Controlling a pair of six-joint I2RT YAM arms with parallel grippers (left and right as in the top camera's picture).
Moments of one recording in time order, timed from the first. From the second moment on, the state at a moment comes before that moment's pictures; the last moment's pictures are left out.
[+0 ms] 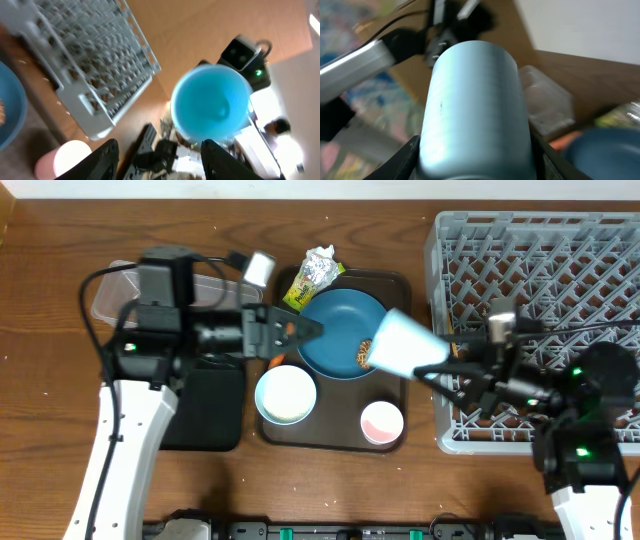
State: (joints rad) left arm -0.09 1.30 1.25 -0.66 1.30 -0.36; right arm -0.01 0.88 0.77 0.05 -1.23 0.50
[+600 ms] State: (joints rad) left arm -0.04 1.22 1.25 -0.67 1.33 -0.36; right arm -0.35 0.84 0.77 -0.54 -0.26 0.40
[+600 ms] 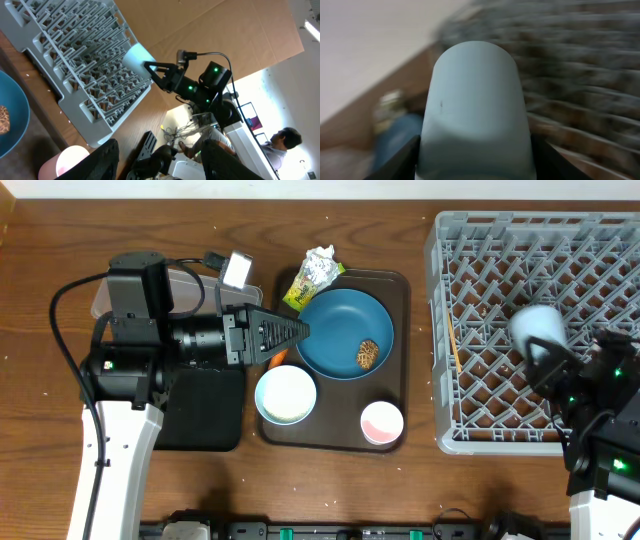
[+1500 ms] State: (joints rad) left arm -0.04 1.22 1.25 -0.73 1.29 -0.35; right arm -0.44 1.13 0.93 -0.79 0.03 0.44
